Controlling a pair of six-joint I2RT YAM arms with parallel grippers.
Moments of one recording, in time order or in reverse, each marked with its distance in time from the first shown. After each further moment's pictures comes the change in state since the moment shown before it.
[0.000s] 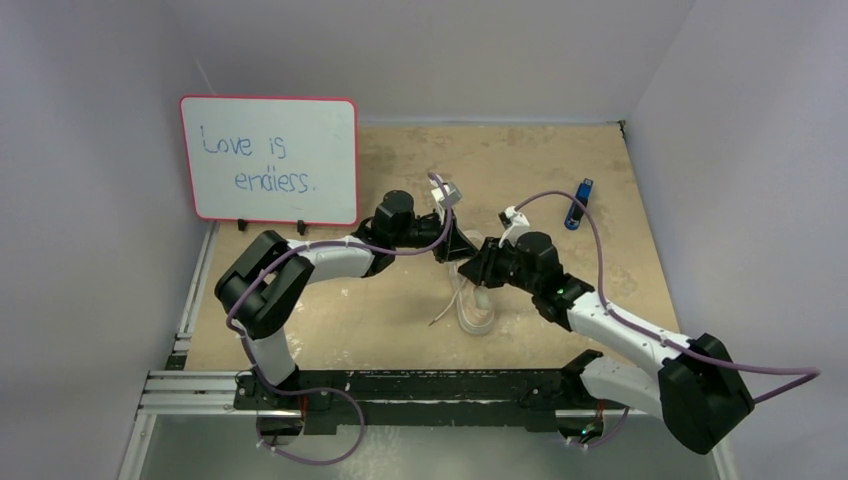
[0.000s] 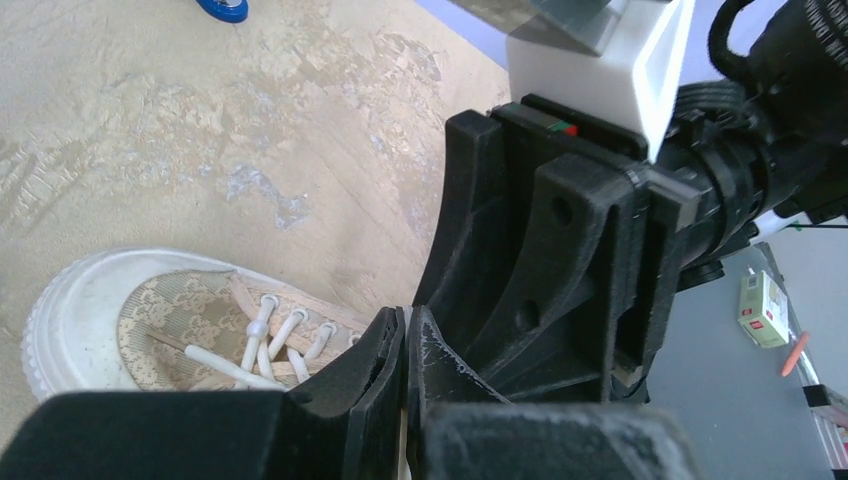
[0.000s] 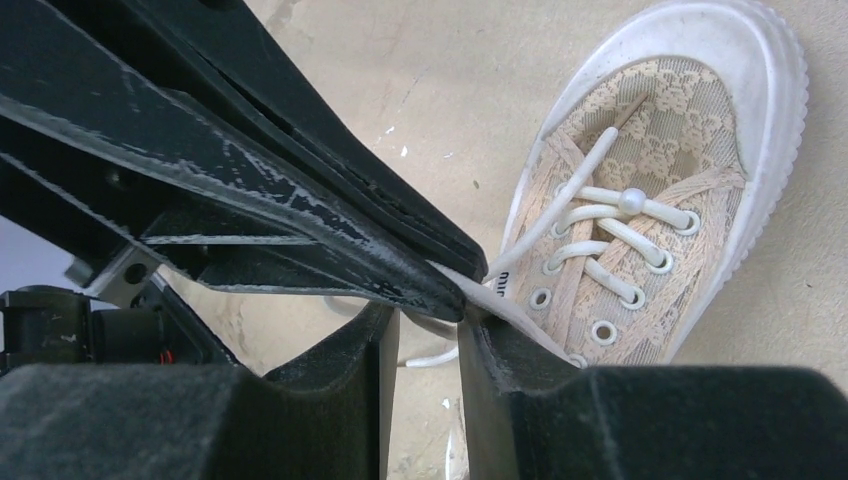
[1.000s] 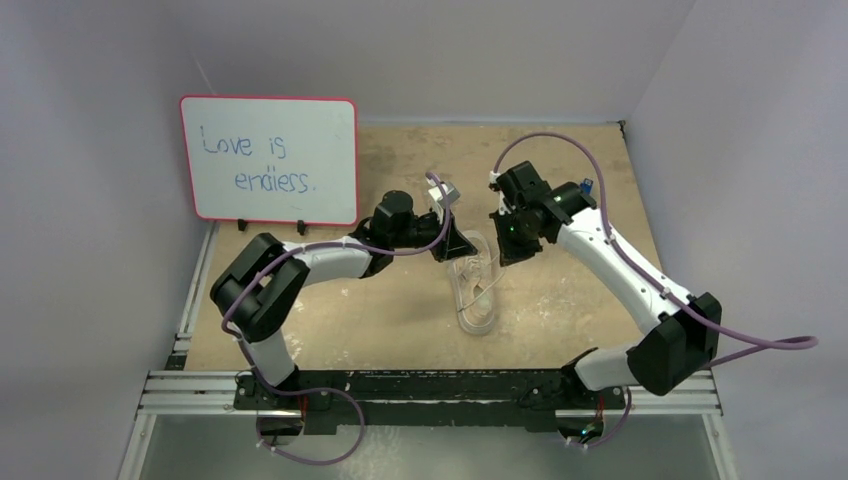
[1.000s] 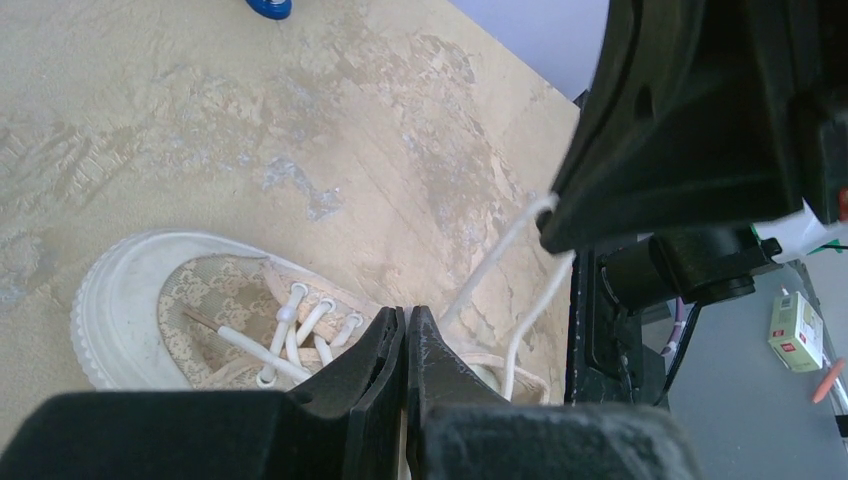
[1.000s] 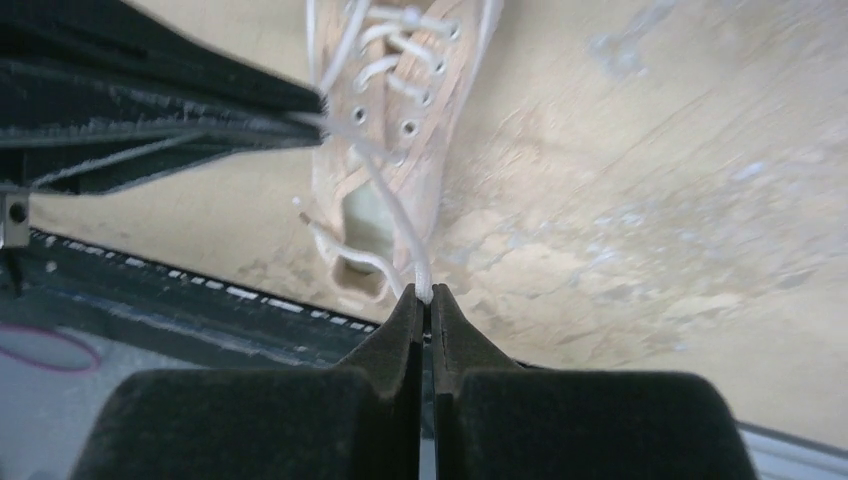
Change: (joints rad) left arm 0.000 -0.024 -0.008 -0.044 -0.072 0.023; right arm -0.040 0.319 0.819 -1.248 0.183 -0.272
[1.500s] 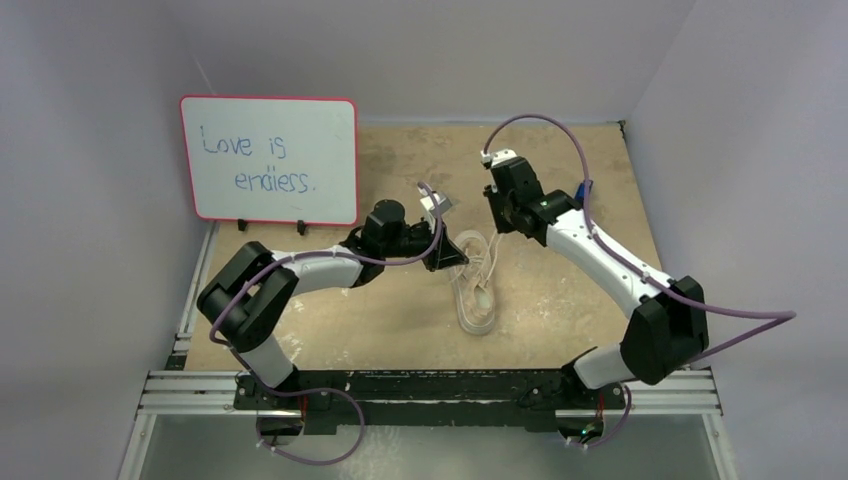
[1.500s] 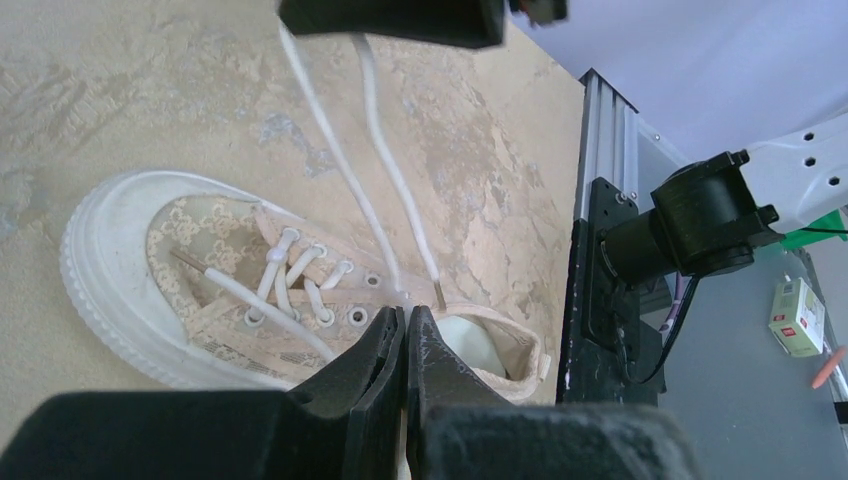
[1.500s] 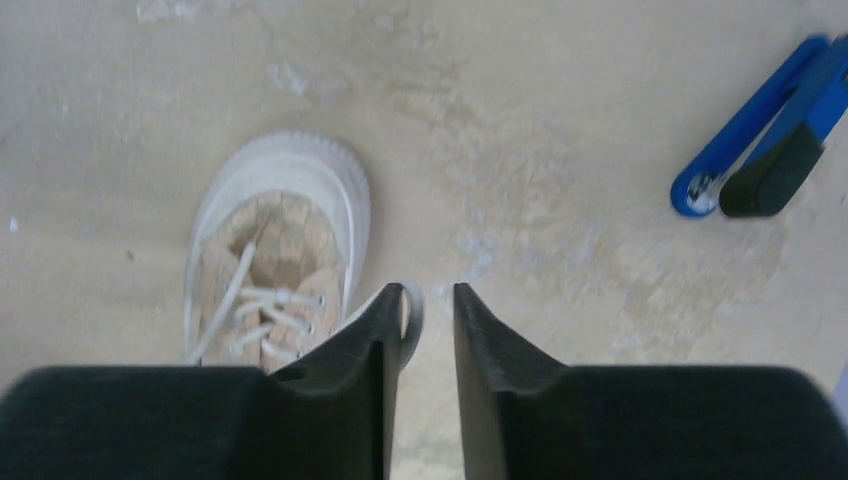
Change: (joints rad) left arm 0.000 -0.079 -0.096 -0.012 -0.012 0.013; right arm -0.030 0.054 -0.088 0.444 0.293 -0.253
